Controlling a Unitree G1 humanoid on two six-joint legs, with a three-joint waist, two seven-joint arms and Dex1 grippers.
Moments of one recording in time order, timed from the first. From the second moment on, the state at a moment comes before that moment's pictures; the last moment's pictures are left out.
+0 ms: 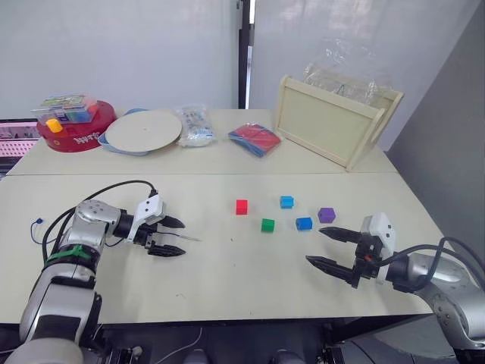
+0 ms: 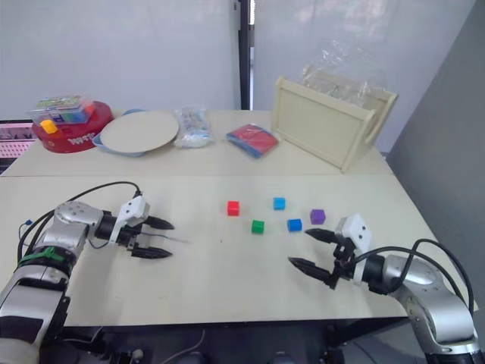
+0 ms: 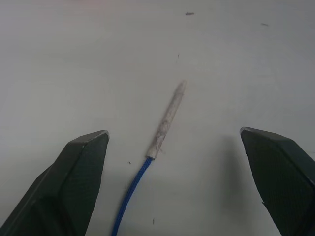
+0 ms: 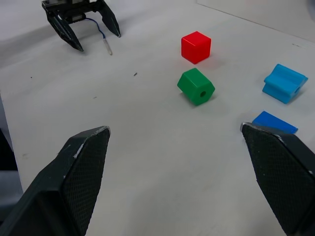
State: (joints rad) left arm -0.88 0.70 -0.17 1.04 -0.07 -0.23 -1.58; right arm -0.06 -0.71 -0.18 -0.37 0.57 0.49 0.93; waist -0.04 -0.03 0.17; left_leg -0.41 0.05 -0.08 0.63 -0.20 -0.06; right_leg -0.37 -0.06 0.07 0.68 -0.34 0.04
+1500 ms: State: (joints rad) left arm -0.81 0.63 -0.17 0.86 -0.12 -0.09 -1.61; right arm -0.01 -0.65 -0.21 -0.43 0.56 0.50 0.69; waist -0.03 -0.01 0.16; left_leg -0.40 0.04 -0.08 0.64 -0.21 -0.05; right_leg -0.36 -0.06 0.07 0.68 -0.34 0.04
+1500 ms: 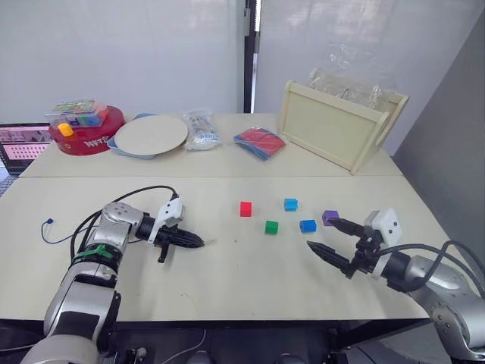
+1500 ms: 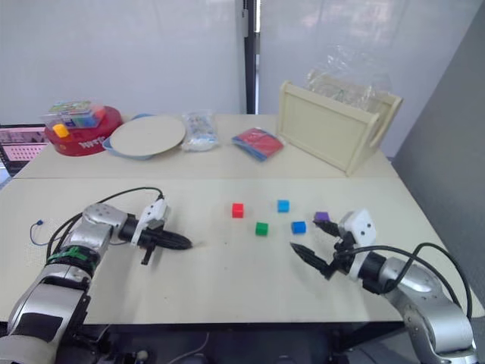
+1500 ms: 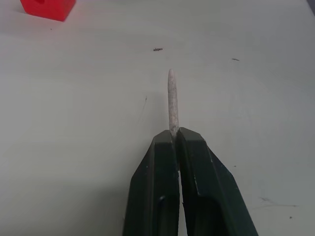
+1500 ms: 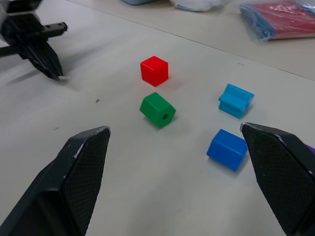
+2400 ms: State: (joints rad) left arm -0.52 0.78 -0.18 0.27 -0.10 0.18 -1.46; right arm -0.20 -0.31 -0.20 -0.13 0.28 0.41 0.22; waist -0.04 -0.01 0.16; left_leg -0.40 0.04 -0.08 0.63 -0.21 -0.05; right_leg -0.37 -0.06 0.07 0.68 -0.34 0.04
